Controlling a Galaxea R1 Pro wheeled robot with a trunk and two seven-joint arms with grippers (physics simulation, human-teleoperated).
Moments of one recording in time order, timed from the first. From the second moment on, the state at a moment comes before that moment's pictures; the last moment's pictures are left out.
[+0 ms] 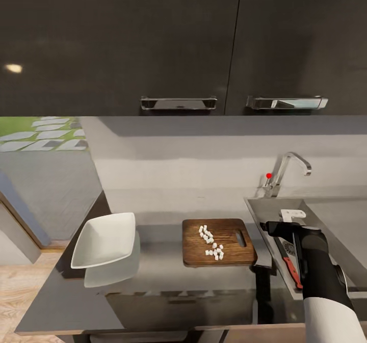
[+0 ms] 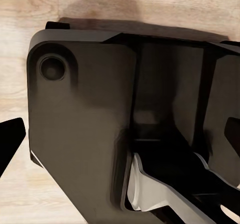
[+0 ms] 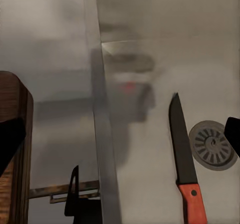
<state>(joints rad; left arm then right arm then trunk) -0.24 -0.09 -0.36 0.08 0.47 -0.05 -0.08 -0.59 -0.01 -0.41 -1.28 0.46 0.74 0.40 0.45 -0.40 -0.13</state>
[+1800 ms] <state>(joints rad) -0.24 -0.09 -0.36 0.08 0.47 -0.05 -0.08 -0.58 0.03 -0.37 -1.18 0.47 0.74 0.40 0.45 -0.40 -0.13</state>
